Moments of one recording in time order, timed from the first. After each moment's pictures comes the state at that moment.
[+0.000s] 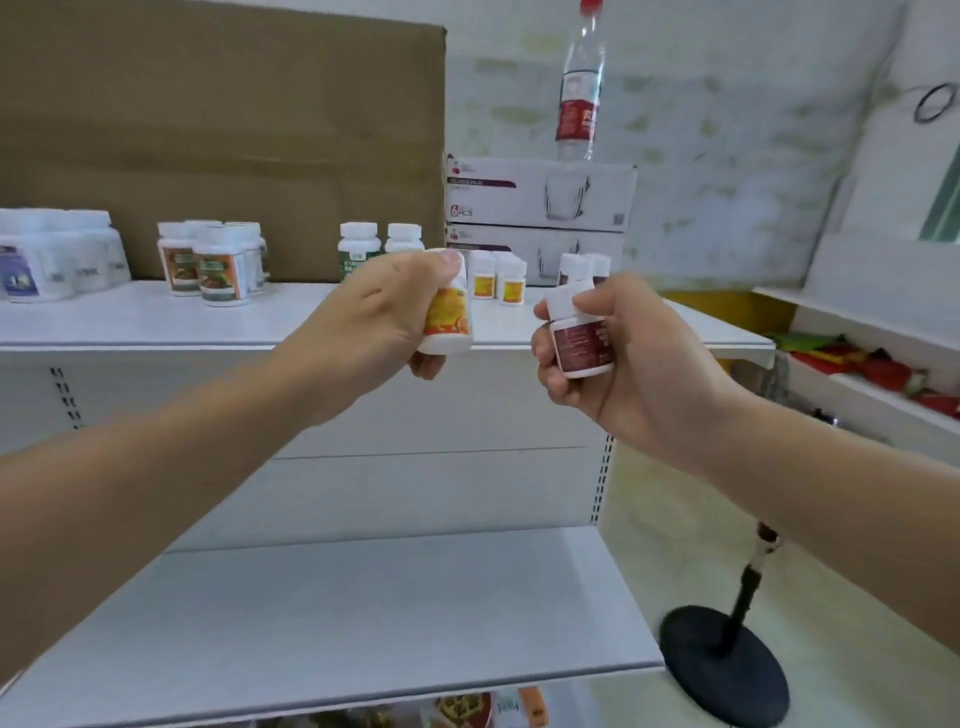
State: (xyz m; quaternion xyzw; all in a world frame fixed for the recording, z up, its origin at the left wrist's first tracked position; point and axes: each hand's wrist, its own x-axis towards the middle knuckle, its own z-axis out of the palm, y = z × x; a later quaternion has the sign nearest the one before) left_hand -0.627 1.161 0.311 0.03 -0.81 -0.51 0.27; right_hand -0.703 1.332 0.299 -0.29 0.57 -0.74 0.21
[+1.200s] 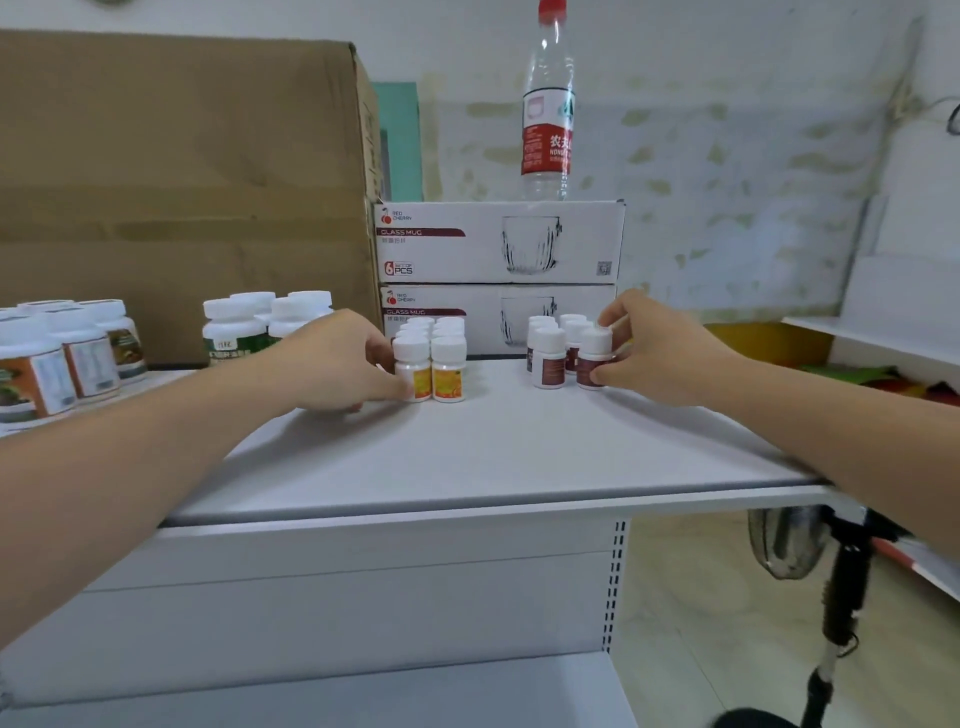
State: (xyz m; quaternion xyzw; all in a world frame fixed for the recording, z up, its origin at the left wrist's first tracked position) left_hand -0.839 1.089 0.328 0.14 -0.96 -0.19 0.17; right_hand -0.994 1.342 0.317 -0.31 0.89 -0.30 -0.12
